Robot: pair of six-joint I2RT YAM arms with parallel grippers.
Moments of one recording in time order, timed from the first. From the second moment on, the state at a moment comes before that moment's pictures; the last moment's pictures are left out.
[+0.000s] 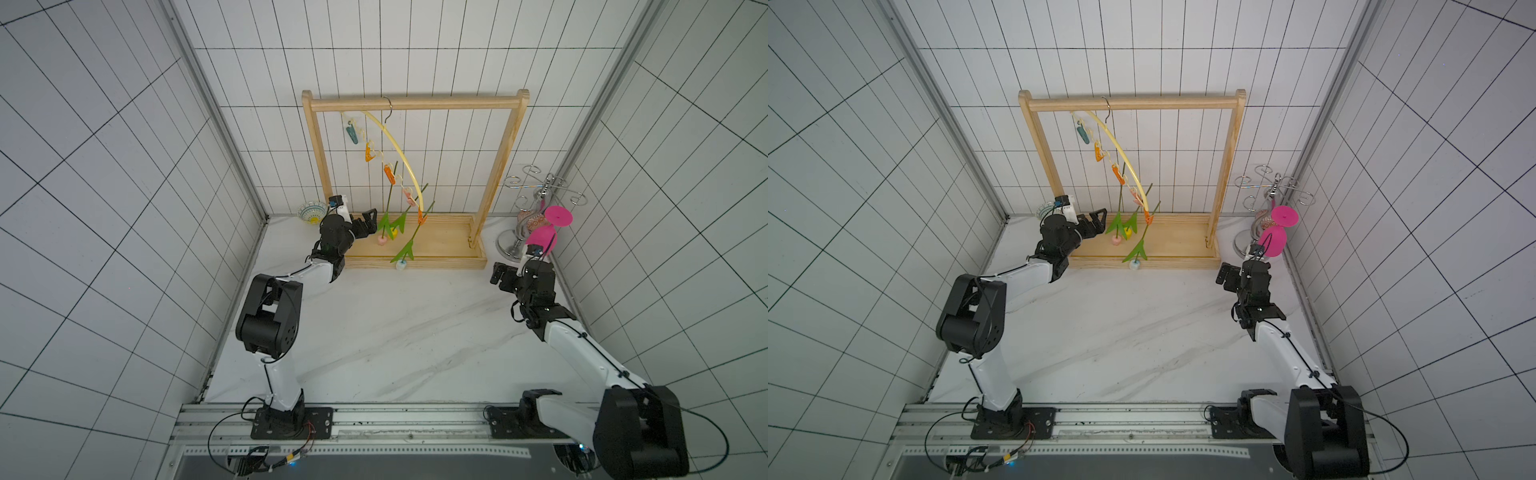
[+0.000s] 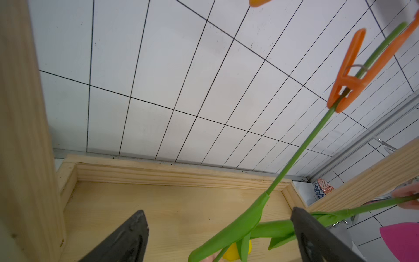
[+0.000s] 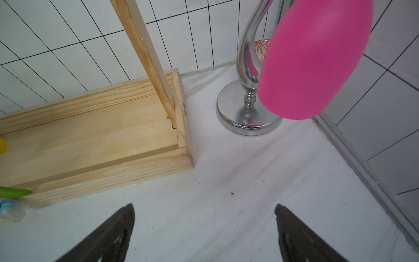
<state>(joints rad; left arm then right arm) -0.27 1.90 1.21 0.57 0.15 -0.51 0.17 1.14 0.61 0.06 0.15 0.24</state>
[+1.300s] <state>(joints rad) -0.32 1.97 1.37 0.31 -0.13 -0.39 0.17 1.11 0.65 -0.02 0.14 0.23</state>
